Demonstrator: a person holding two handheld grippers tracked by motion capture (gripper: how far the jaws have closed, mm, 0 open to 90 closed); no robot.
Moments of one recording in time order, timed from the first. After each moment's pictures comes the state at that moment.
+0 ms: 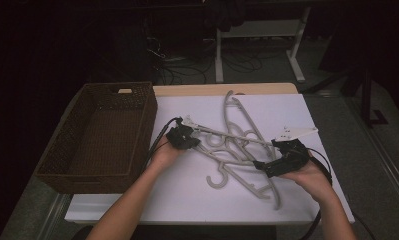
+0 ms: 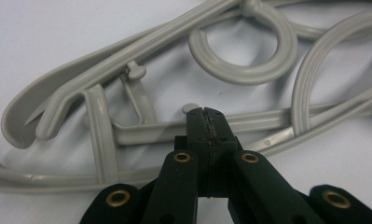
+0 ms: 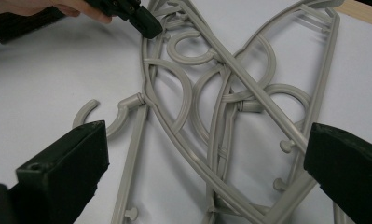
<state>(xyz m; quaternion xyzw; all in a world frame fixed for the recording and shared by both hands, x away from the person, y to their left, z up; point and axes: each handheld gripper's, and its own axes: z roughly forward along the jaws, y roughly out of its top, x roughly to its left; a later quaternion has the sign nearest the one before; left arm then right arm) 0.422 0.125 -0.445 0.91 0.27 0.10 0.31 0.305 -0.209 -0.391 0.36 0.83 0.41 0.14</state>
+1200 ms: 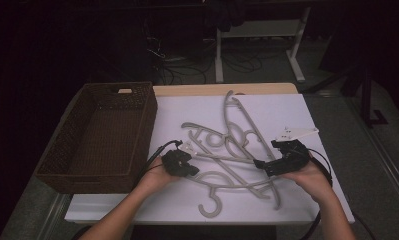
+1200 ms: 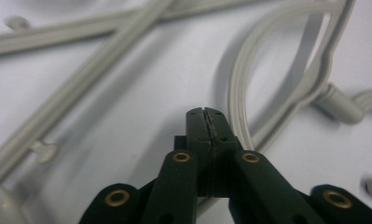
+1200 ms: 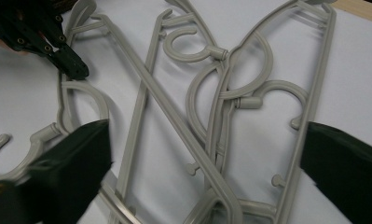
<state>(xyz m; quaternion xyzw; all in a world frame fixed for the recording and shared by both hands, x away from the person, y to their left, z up) 0.345 0.134 -0.443 0.93 0.21 0.02 0.30 0.304 -0.211 -0.393 0.37 0.82 0.41 0.14</state>
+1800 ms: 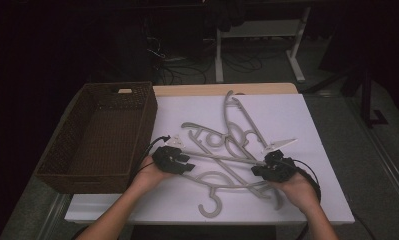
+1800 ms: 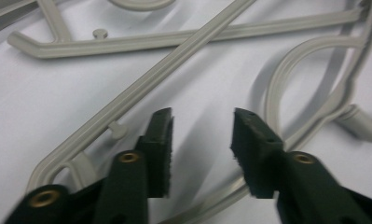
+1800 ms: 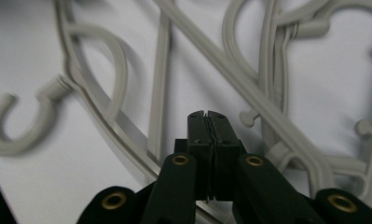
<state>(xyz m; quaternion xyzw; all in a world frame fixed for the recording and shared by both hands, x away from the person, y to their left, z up) 0.349 0.158 -0.436 0.91 0.25 0.06 0.34 0.295 -0.181 -0.427 0.40 0.86 0.32 0.07</state>
